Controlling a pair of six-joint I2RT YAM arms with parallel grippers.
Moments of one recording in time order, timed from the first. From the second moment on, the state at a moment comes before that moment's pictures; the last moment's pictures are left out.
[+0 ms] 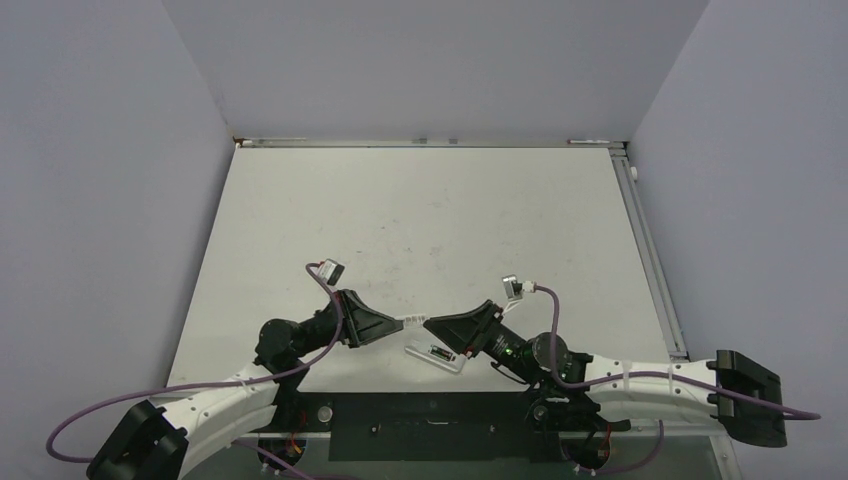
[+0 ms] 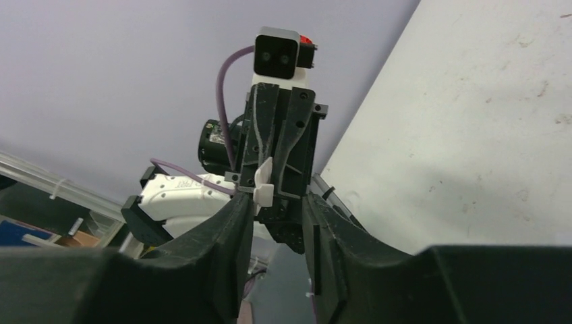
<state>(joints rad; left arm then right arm) -0.66 0.77 0.02 1.12 0.58 -1.53 1.28 0.85 0.19 0.86 0.29 1.05</state>
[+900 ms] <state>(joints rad) -0.66 0.74 0.09 0.65 0.73 -1.40 1.28 0.85 0.85 -0.31 0.11 0.09</state>
